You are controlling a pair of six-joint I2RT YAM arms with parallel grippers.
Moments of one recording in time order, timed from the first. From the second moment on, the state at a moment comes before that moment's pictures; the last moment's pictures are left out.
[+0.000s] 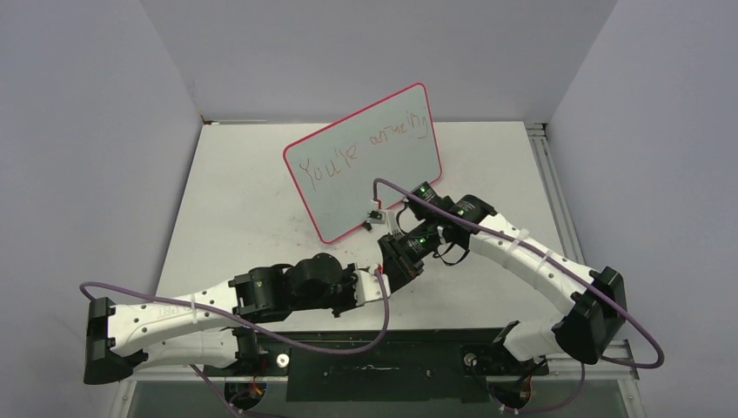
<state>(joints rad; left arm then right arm) -1.28 0.97 0.84 -0.48 -0.01 0.23 0.77 1.39 1.21 -0.94 -0.96 0.18</state>
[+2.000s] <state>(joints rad) -0.94 0.90 0.72 -0.33 0.30 -0.04 0.73 1.17 1.00 -0.51 -0.64 0.34</state>
